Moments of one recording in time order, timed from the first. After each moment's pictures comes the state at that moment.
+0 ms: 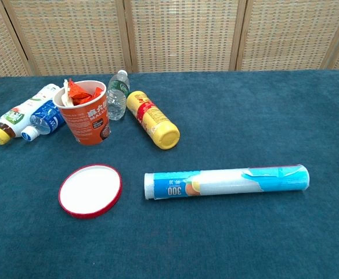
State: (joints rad) left arm -0.13 -1.20 -0.05 -1.46 1.50 1.48 -0.10; right arm 0.14 -1.22 0.04 -1.47 -1.65 1.55 -0.08
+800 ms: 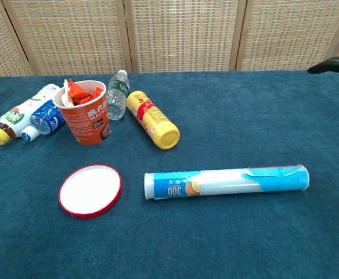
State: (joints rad) left arm -0.17 -1.22 -0.07 -1.44 1.45 1.40 -0.06; right arm 0.37 -1.19 0.08 -1.65 -1.69 1.25 -0.23
